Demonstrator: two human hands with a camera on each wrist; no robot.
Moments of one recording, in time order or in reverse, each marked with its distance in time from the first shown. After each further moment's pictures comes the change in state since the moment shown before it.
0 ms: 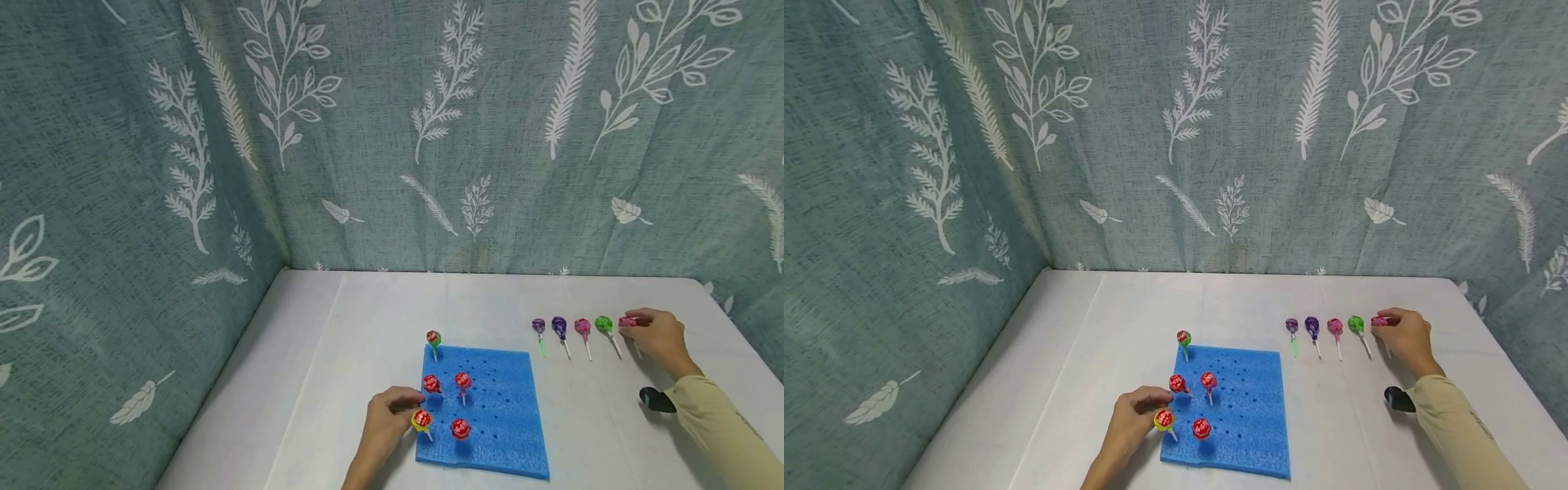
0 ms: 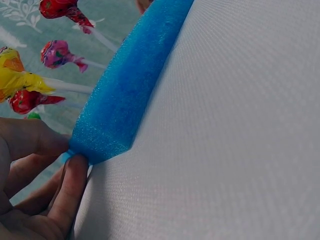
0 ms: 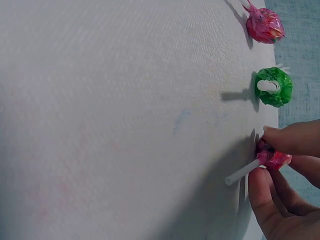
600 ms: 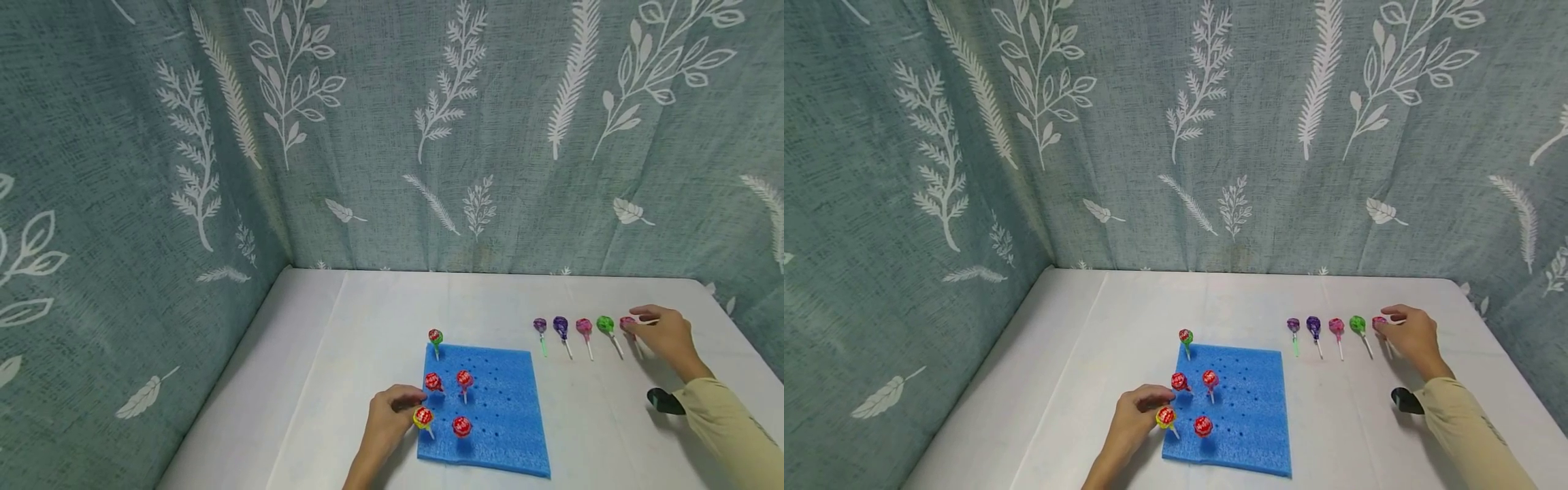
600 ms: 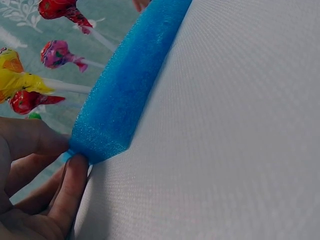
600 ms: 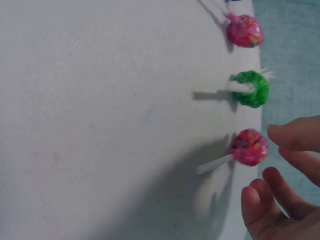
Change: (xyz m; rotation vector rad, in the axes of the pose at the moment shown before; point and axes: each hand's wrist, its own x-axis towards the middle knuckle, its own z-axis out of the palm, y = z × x) left_hand 0.011 -0.041 0.004 0.015 0.018 0.020; right_hand -0.011 -0.009 -0.013 -0.021 0.017 -0.097
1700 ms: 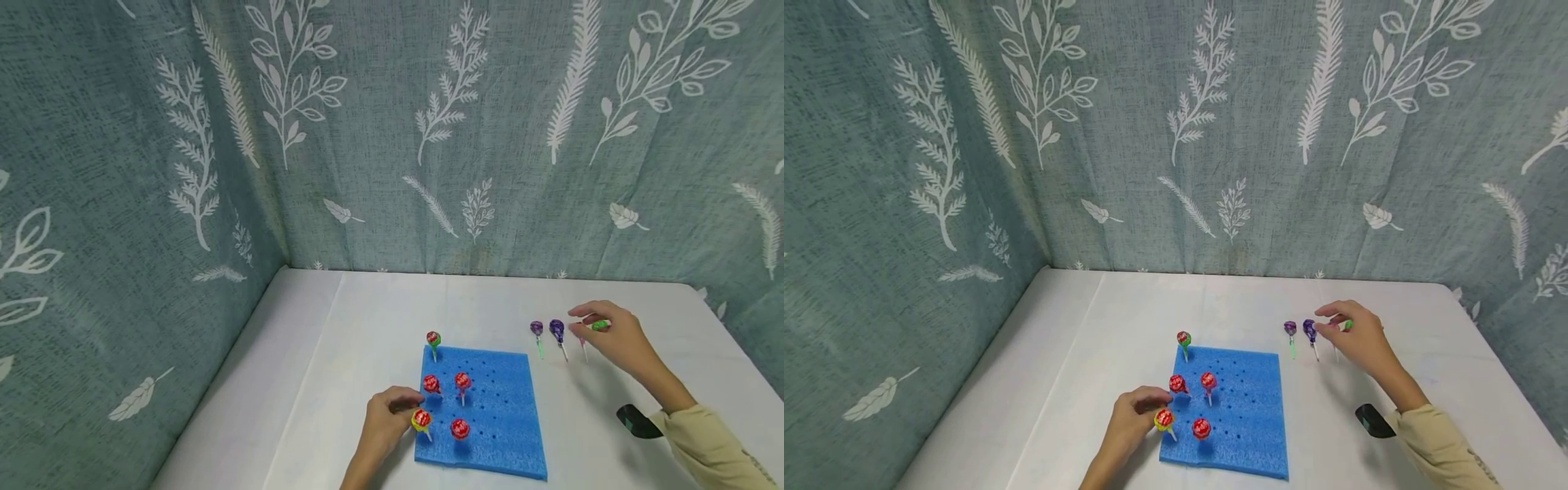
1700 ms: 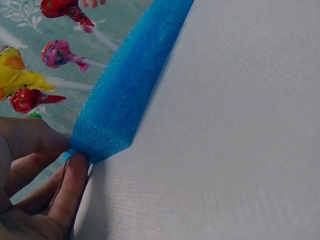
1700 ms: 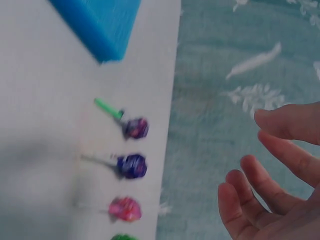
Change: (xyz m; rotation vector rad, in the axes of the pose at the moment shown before) left_hand -0.002 0.013 -0.004 -0.011 -0.019 -0.039; right_hand -0.052 -0.100 -0.001 0.100 -0.047 -0.406
